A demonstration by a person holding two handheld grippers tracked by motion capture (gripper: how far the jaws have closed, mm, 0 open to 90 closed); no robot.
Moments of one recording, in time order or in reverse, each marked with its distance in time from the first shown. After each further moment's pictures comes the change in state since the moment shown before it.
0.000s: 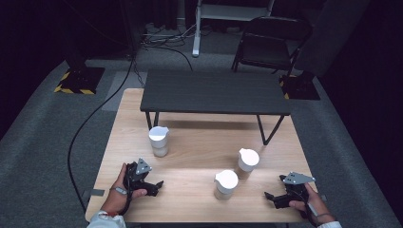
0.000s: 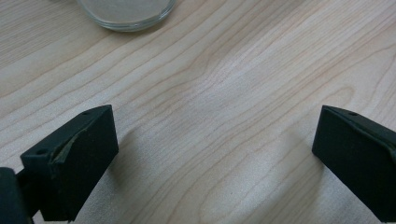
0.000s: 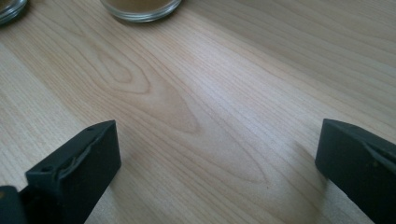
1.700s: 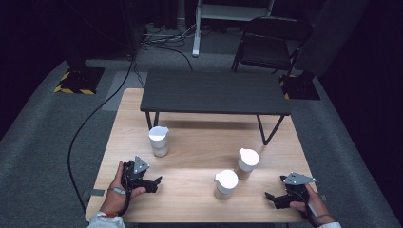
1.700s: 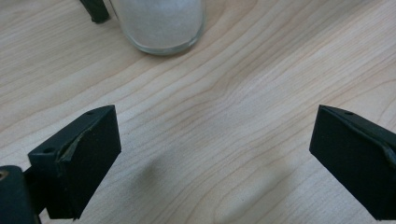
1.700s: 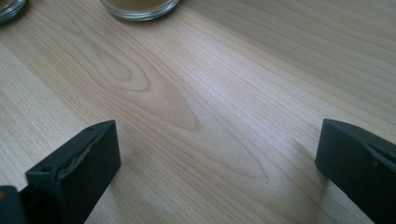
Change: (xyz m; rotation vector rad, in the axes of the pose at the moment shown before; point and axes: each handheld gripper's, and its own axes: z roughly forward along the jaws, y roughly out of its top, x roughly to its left) left arm -0.013 0.000 -0.013 -0.051 0.084 -0.037; right arm 0.001 -0.002 -0.001 -0.001 -0.005 0.005
